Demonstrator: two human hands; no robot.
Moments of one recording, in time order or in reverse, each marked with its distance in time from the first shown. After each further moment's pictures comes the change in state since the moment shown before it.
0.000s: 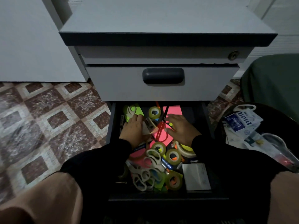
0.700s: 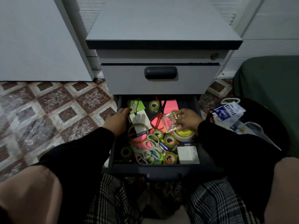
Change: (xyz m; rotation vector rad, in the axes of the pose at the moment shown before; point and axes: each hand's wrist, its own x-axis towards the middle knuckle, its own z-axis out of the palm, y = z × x) left_hand -0.068 -0.023 -0.068 0.069 -0.022 -0.017; right_hand -0.051 -0.026 -0.041 0.756 -0.034 0.439
